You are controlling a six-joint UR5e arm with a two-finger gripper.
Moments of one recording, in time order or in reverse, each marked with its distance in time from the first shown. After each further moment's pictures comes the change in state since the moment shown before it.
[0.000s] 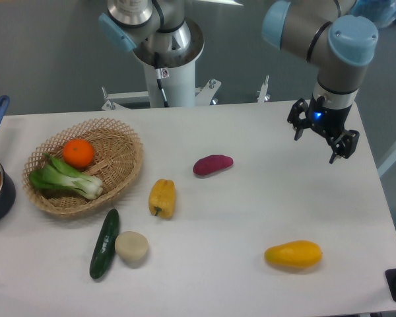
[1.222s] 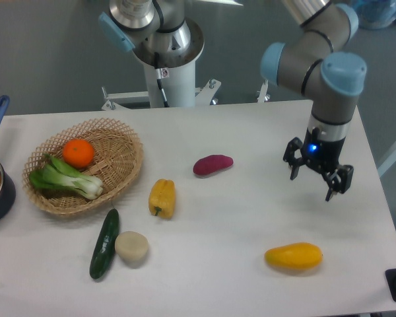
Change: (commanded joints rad) arm -0.052 -0.169 -0.011 0.288 -0.169 -0.055
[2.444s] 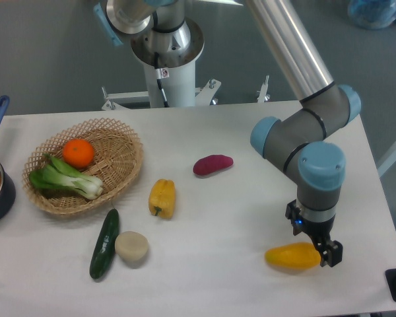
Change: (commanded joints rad) arm -0.183 -0.278 0.290 0.003 0.267 0.123
